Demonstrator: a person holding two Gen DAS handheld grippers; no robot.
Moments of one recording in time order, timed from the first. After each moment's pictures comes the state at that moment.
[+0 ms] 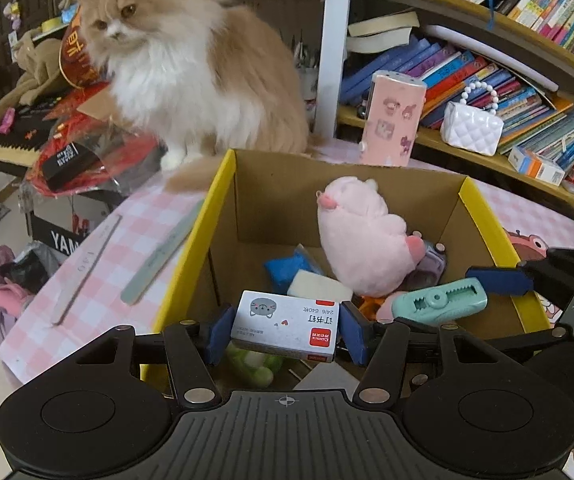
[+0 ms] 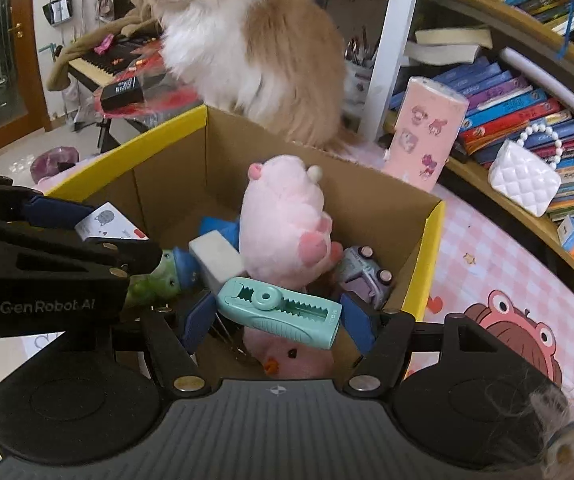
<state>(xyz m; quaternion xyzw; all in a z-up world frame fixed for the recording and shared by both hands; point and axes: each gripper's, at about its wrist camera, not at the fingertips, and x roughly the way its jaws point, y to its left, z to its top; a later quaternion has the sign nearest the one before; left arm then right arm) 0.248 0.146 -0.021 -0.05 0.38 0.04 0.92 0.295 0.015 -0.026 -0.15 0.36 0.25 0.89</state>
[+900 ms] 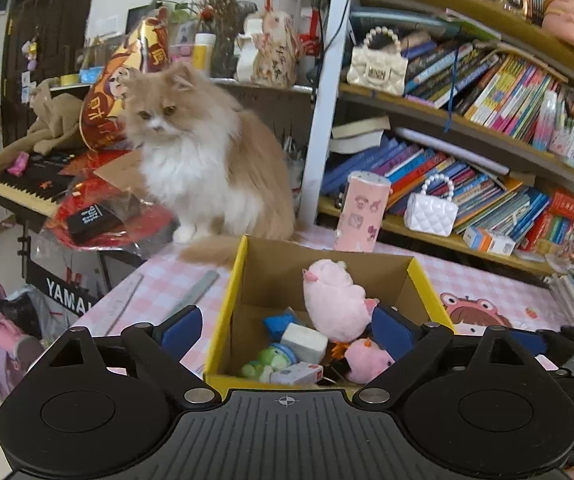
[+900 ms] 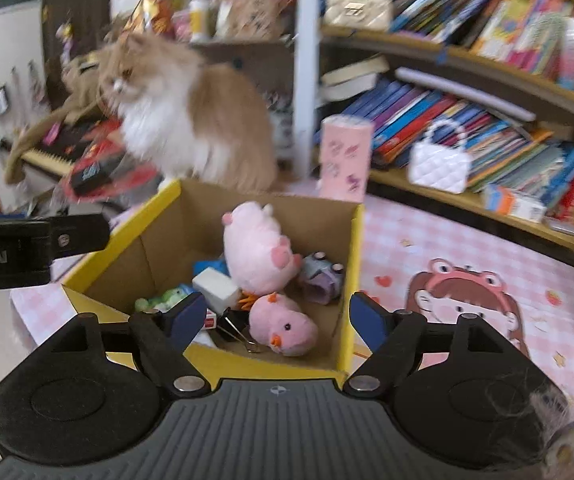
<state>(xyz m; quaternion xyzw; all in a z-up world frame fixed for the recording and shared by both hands) 0.151 0.167 0.041 -0.08 0.25 0.02 0.96 0.194 -0.013 0.026 -0.04 0.29 0.14 0.95</state>
